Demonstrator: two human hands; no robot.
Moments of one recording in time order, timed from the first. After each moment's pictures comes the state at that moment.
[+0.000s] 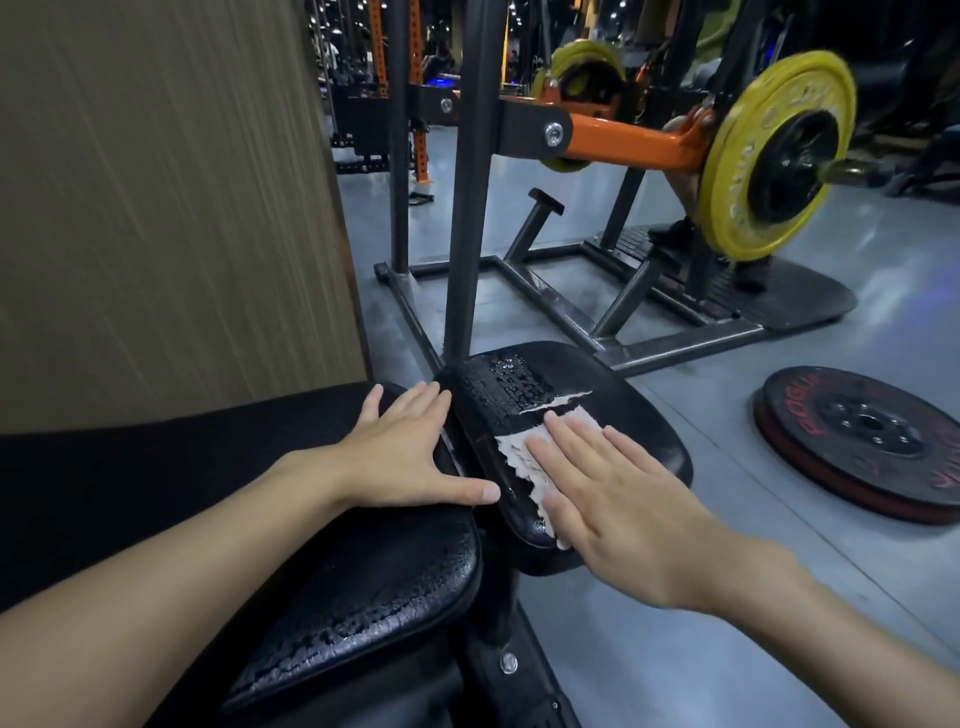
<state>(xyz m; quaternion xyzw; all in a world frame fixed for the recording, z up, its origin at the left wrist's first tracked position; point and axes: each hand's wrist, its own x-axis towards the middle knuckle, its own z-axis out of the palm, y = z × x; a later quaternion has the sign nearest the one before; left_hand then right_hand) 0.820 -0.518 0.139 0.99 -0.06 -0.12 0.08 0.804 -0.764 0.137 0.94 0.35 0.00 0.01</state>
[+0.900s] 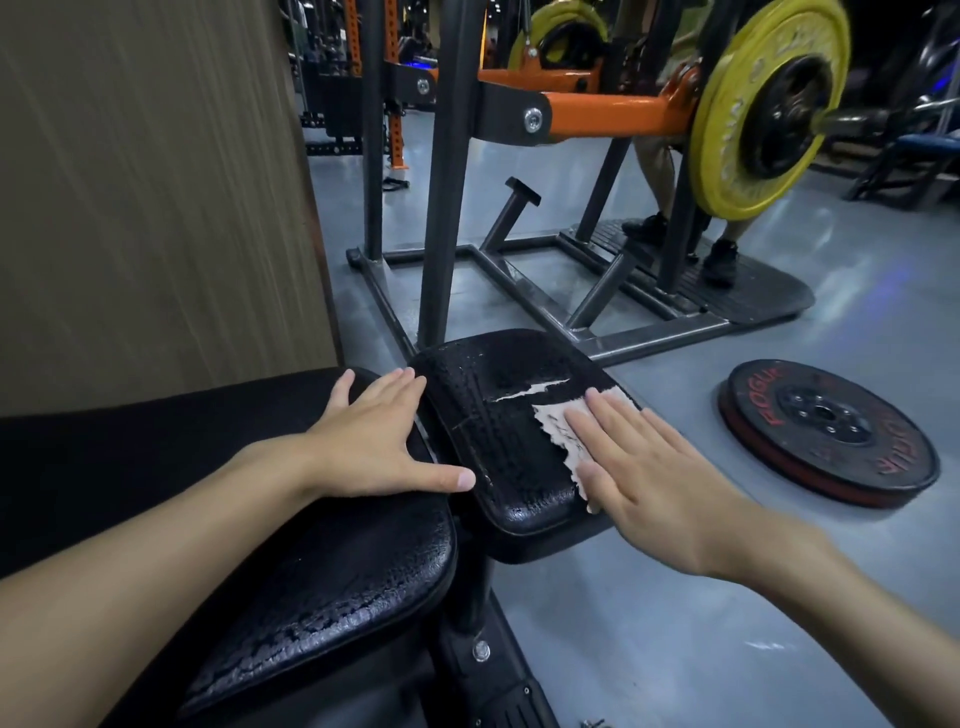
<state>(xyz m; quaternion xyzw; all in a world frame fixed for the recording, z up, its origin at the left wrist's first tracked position) 0.821 -0.515 0.136 0.99 -0.07 -0.12 0.09 0.820 -0.799 0.138 0.96 0.27 -0.02 0.01</state>
